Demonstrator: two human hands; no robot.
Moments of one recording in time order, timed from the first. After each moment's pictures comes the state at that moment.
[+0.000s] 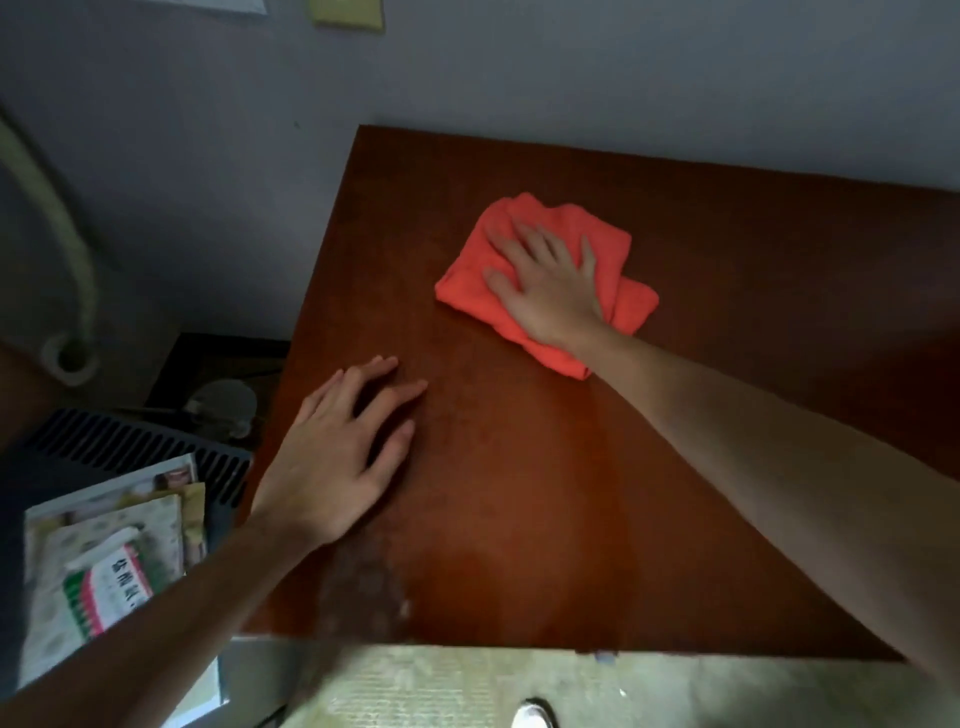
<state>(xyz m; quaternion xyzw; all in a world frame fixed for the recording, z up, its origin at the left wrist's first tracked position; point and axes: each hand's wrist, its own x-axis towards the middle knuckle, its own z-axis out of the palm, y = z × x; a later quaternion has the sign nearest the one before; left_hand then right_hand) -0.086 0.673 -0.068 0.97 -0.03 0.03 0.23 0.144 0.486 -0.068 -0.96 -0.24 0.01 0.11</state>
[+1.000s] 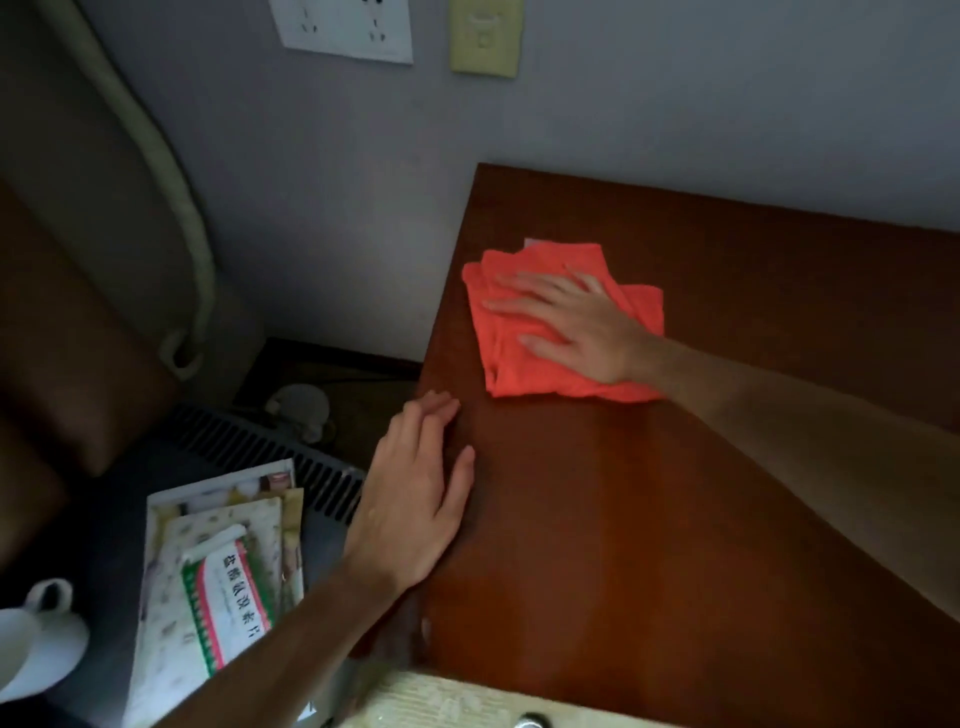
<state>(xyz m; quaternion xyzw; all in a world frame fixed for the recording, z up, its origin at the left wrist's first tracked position) -0.112 0.705 -0.078 0.94 0.07 0.11 0.31 0.141 0.551 -0.059 -0.85 -0.52 0.06 0.06</state>
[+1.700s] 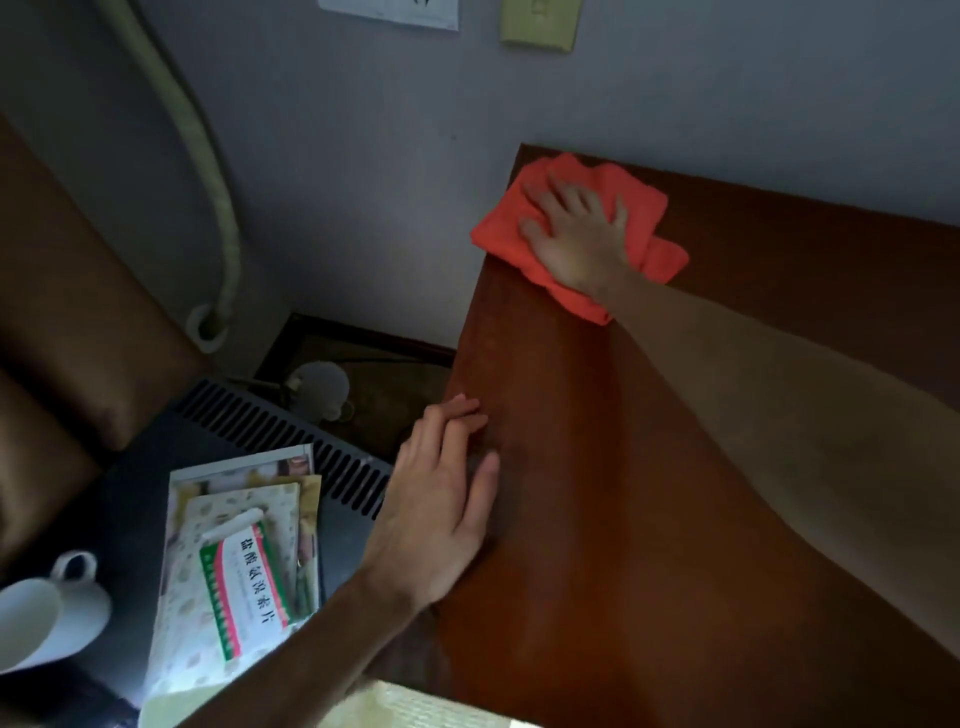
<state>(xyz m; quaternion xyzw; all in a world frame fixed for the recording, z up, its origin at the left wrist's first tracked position) -0.112 0.705 -0.077 0.92 0.08 0.12 0.36 0.211 0.651 -0.067 -0.96 -0.27 0.02 0.12</state>
